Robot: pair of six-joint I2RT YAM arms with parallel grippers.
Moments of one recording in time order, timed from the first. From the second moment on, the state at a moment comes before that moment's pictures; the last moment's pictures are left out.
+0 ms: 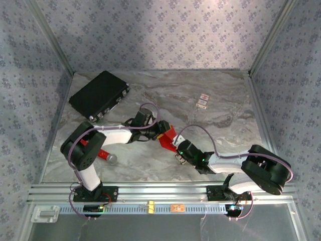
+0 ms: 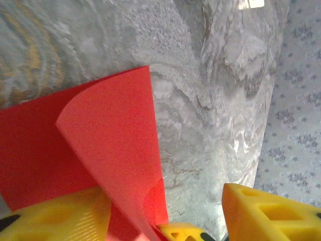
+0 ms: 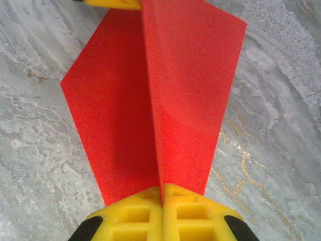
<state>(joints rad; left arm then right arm) -0.71 1.71 0.83 0.20 0.39 -1.14 0.95 1.36 0.34 0.24 0.30 0.09</state>
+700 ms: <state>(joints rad) -0.70 1.59 0.78 0.10 0.30 -1.12 0.83 1.43 0.37 0.31 0.05 0.21</state>
